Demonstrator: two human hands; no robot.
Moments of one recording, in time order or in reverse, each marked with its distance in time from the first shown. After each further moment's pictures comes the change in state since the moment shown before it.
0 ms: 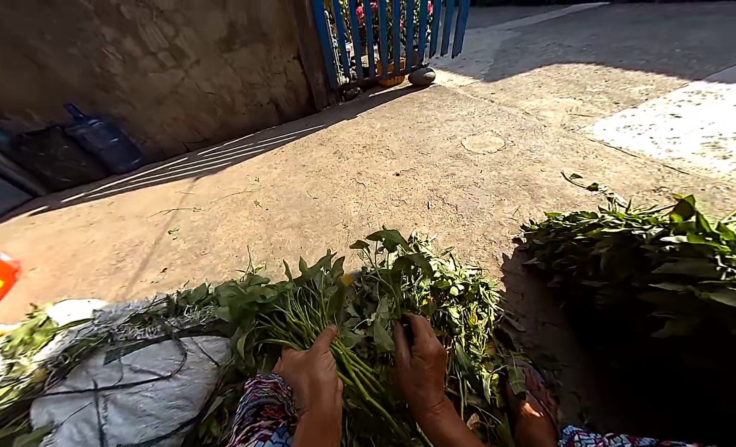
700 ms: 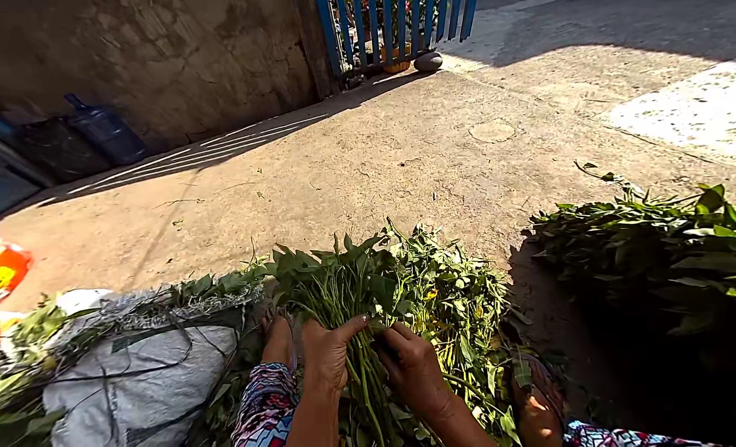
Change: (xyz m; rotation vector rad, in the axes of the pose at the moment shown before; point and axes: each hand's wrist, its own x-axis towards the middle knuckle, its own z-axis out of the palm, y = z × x) left_hand 0.004 0.008 0.000 0.022 -0.495 -0.094; right_hand -0.011 0.014 -0.003 0.174 -0.424 -0.277
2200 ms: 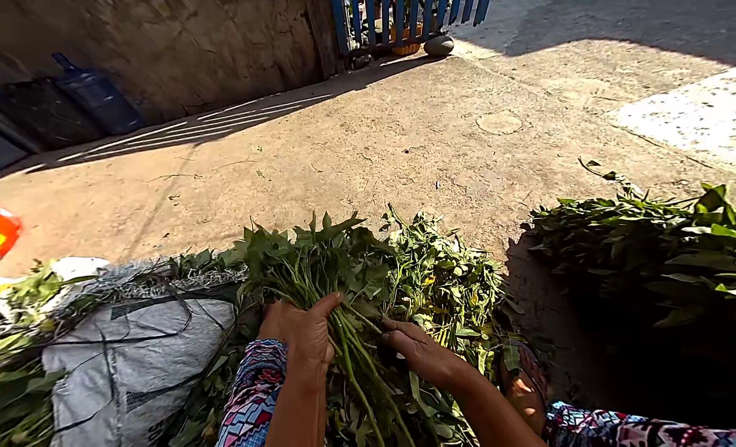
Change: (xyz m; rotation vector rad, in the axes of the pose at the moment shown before) left_hand -0.007 0.016 -0.018 -0.098 0.226 0.098; right_hand 0.015 -0.001 -0.043 0.676 -0.782 0.393
